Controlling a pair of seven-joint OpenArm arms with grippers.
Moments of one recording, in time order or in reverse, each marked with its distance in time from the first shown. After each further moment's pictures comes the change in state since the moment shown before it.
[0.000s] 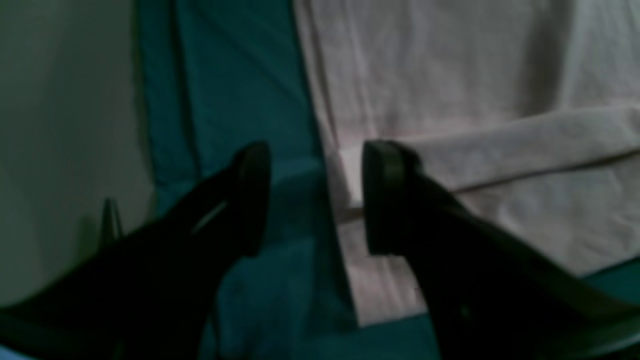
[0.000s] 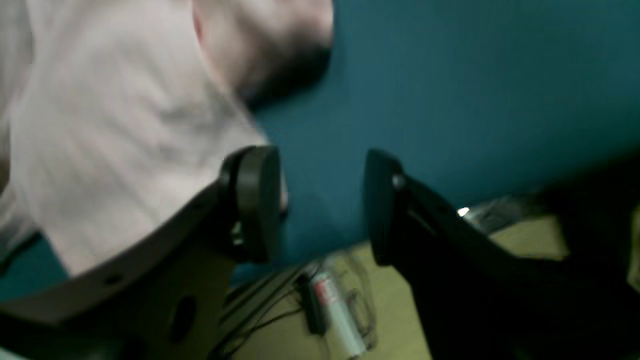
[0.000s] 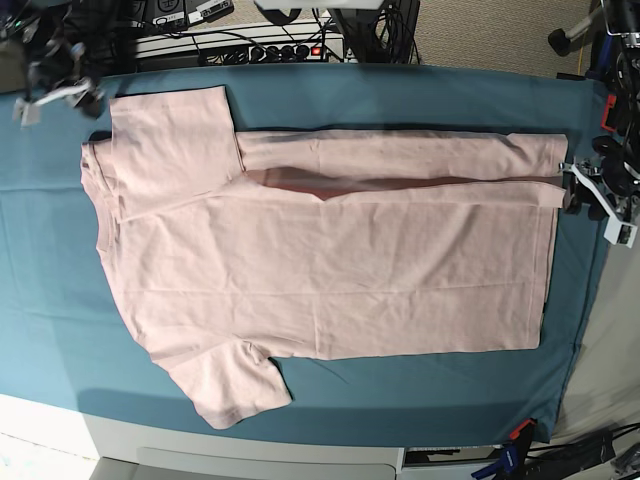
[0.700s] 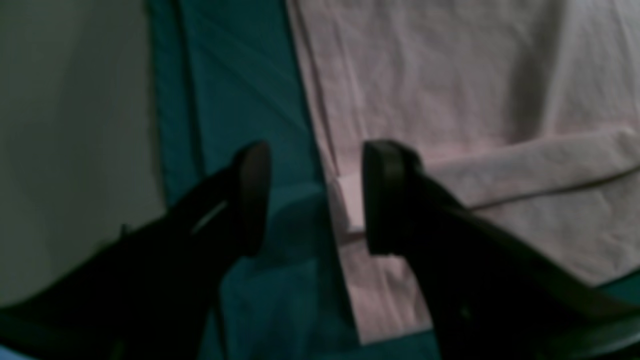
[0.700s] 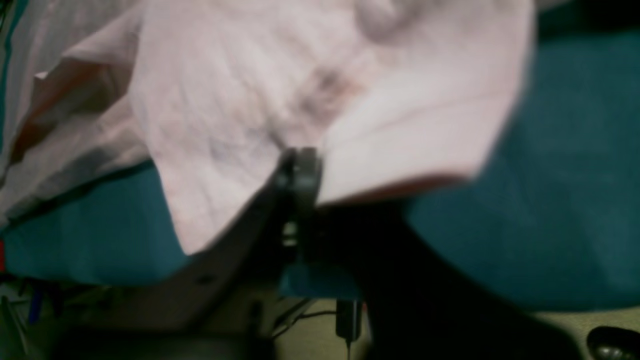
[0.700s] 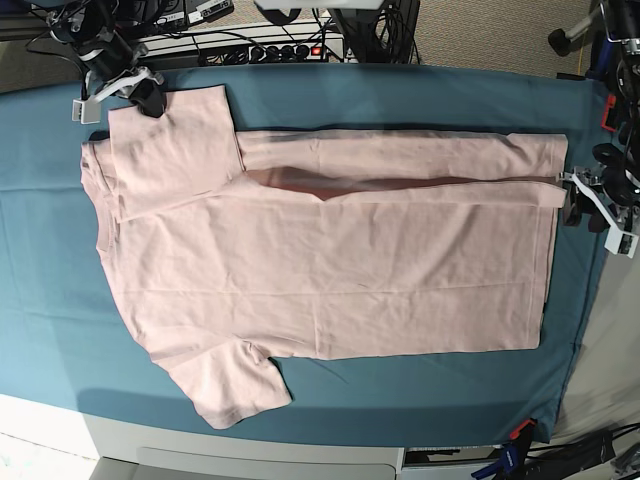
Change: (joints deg) left arm -2.1 0.0 0.0 0.1 0.0 -0.2 0.0; right arm -0.4 -5.9 -8.9 0.4 1.1 2.0 2.7
